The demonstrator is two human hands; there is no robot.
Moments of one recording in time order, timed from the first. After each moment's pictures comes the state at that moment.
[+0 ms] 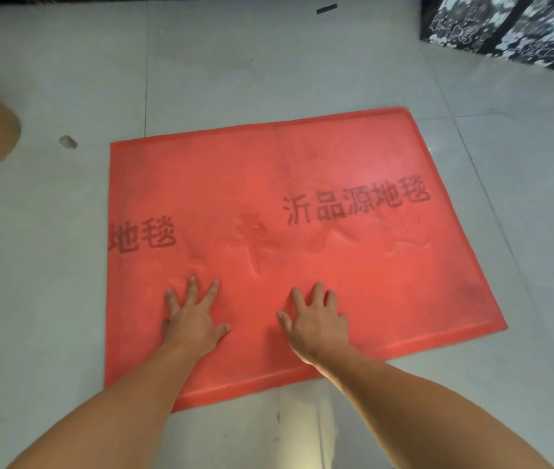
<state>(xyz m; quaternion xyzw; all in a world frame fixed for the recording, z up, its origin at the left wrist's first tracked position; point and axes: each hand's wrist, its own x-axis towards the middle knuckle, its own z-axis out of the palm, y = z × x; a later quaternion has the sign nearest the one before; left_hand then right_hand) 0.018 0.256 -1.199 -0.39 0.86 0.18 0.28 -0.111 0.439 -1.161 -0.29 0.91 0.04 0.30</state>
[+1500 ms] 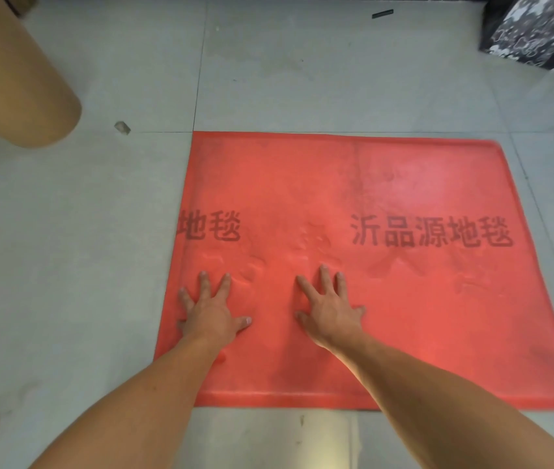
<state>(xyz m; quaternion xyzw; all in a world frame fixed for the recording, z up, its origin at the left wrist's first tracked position) 0.030 0.245 -1.187 -0.49 0.79 0.22 0.29 -0.120 0.400 -1.170 -0.33 0.87 0.02 0.36</state>
